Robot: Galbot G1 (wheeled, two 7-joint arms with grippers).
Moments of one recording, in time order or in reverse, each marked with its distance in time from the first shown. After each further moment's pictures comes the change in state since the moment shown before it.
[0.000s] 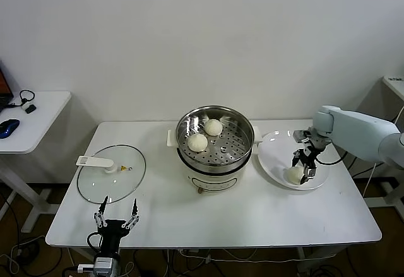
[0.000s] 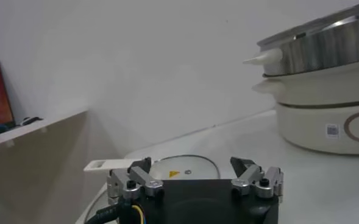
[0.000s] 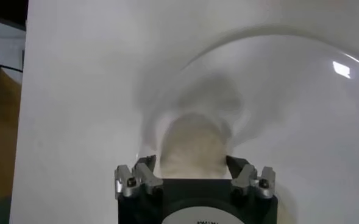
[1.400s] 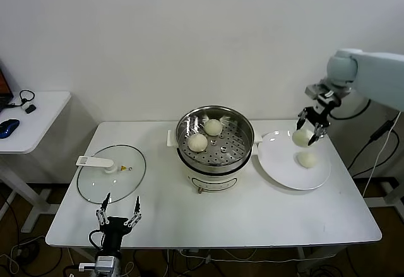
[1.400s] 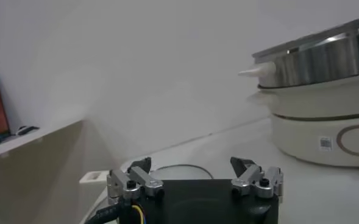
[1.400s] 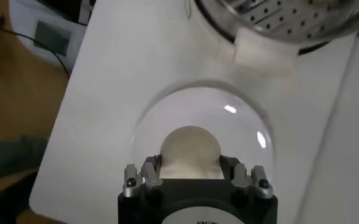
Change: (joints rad) left arm 0.014 0.000 0.024 -0.046 0.011 0.018 0.002; right arm 0.589 -0.027 -0.278 0.309 0.069 0.188 -0.077
